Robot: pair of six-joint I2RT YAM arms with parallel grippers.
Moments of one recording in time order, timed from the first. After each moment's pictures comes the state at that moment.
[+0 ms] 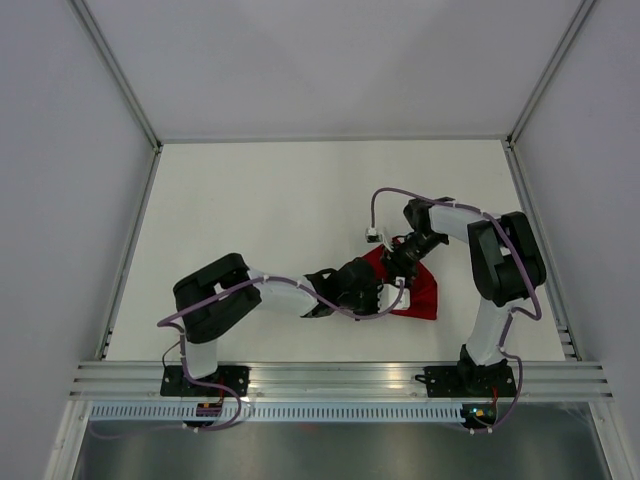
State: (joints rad) left arm -1.12 1.87 0.93 0.28 0.26 0.46; right arm 0.27 1.92 1.14 -1.02 -0.80 -0.97
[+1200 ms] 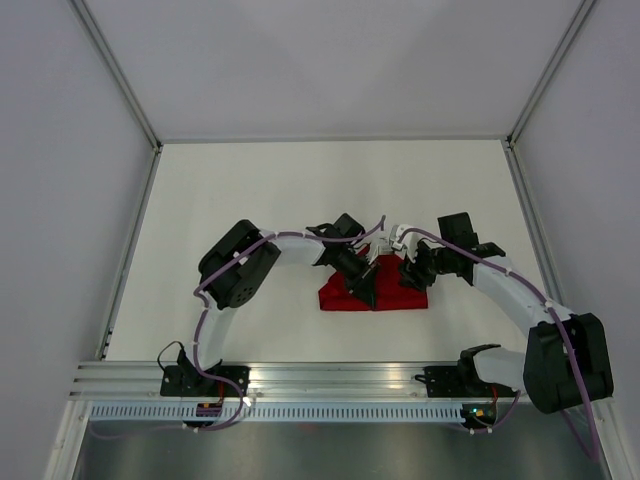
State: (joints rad) left arm -0.82 2.14 1.30 -0.21 0.95 0.09; right arm 0.22 1.23 0.70 -0.50 -0.65 -0.82
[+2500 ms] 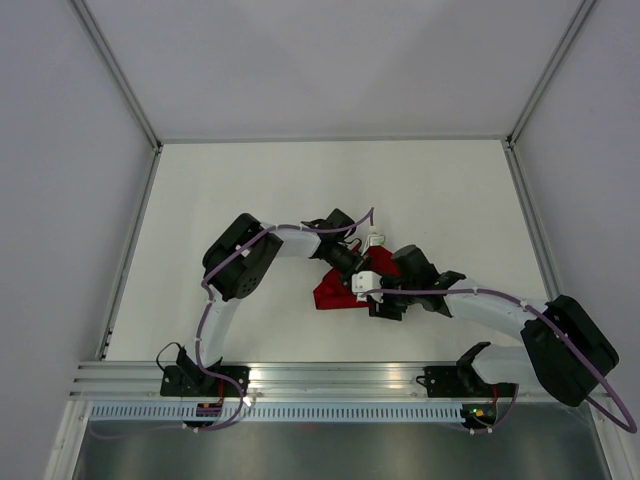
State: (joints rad) left arm -0.74 2.21 1.34 -0.24 1.08 0.02; right arm 0.63 1.26 0.50 -0.19 -0.44 -0.83
